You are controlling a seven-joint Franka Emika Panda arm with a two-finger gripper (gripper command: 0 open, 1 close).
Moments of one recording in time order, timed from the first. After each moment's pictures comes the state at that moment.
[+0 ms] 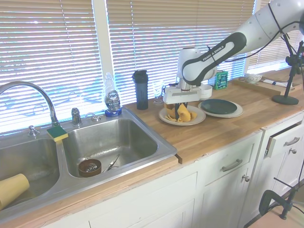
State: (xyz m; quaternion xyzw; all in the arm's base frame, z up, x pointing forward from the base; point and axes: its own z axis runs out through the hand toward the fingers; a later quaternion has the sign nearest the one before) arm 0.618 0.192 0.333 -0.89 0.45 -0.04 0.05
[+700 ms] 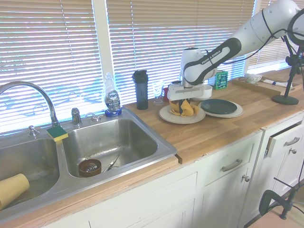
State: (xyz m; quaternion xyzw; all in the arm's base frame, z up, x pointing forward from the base) arm 0.647 0.139 0.335 -0.88 0.48 -0.08 0.02
